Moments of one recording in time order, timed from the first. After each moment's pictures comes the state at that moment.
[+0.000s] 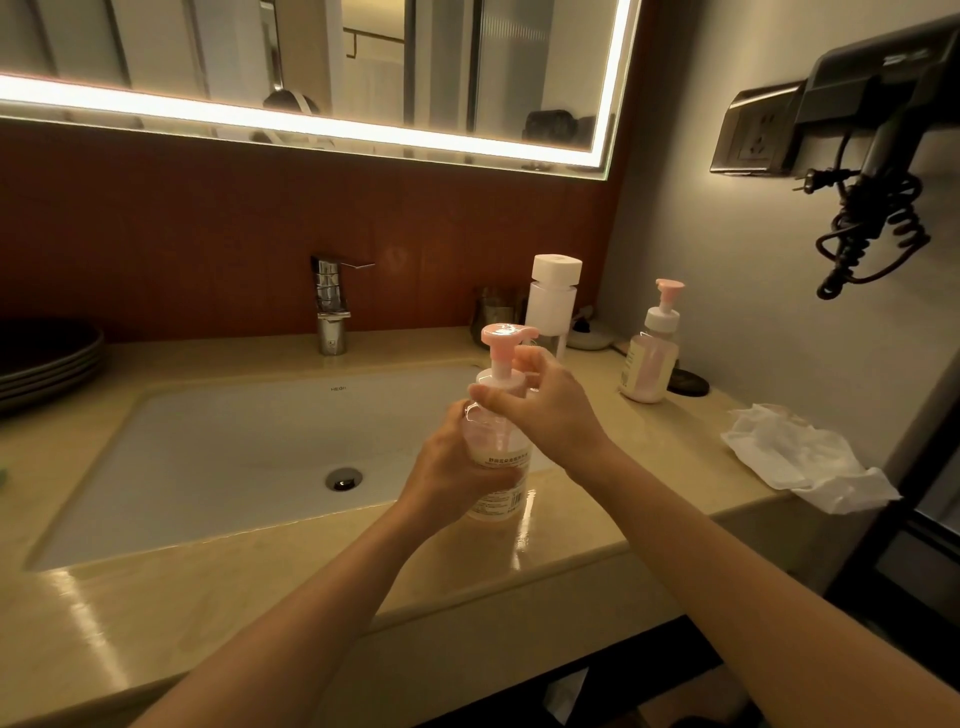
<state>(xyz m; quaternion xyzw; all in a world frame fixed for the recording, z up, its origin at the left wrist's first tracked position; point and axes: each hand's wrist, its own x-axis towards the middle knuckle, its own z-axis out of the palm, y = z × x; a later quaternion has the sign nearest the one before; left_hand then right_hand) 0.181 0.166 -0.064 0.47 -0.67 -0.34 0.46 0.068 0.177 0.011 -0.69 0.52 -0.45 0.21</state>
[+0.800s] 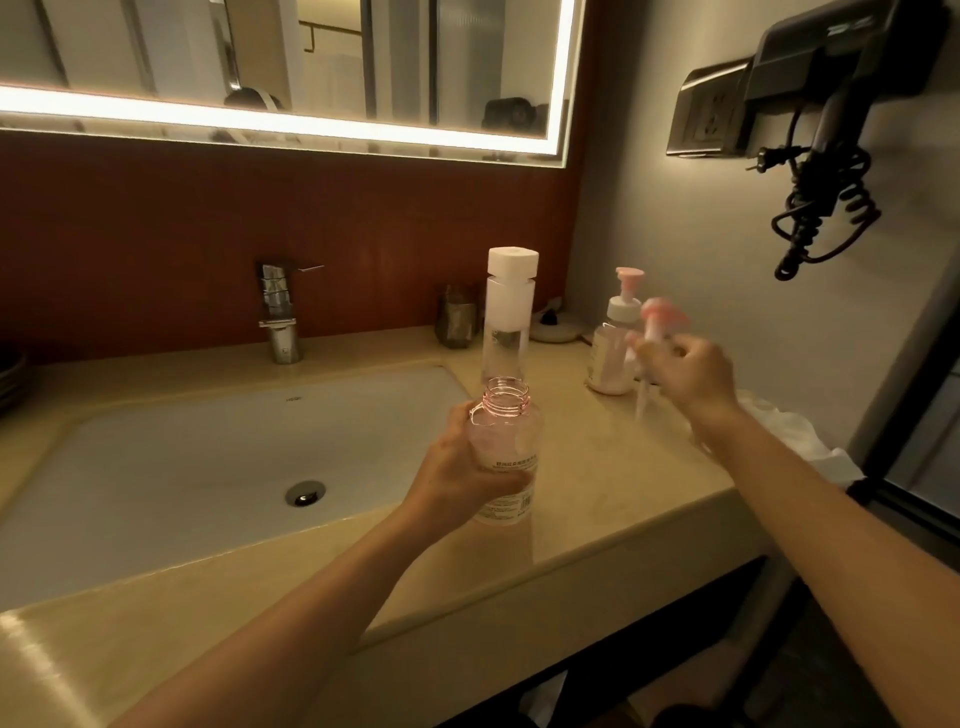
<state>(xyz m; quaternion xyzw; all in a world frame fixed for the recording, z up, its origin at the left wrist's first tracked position) 0.135 0.155 -0.062 0.44 -0.68 -0.38 0.45 -0.094 0.140 0.022 -0.51 0.68 -0.52 0.11</state>
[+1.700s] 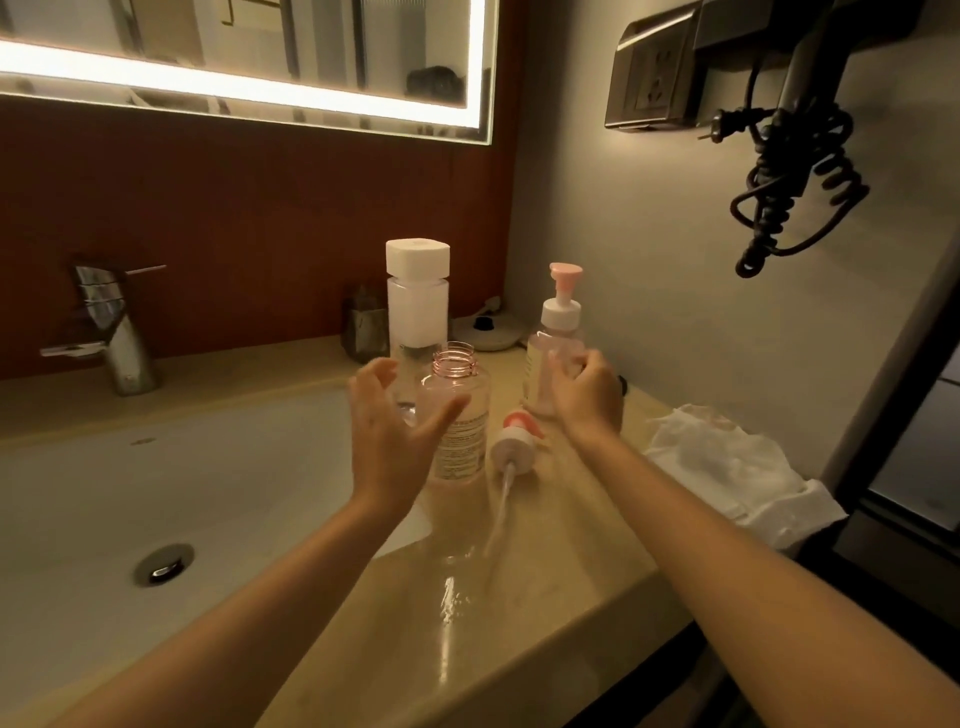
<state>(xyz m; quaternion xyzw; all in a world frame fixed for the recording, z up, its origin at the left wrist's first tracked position) 0.058 0.048 -0.054 0.49 -0.61 -0.20 0.59 -0.118 0.018 -0.035 -0.46 0.72 -0.51 0.07</state>
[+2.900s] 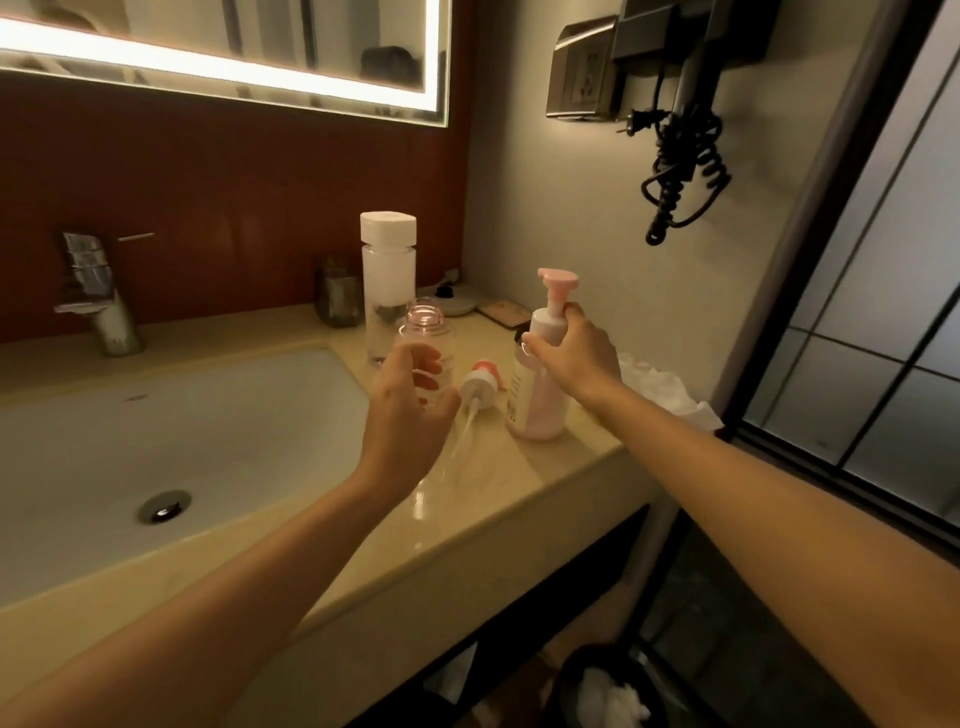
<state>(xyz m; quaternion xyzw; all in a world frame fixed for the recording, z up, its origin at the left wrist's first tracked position) 0.057 0.145 -0.039 0.41 -0.69 -0.25 0.54 -0.126 0.124 0.001 -0.55 0.74 -0.38 0.03</state>
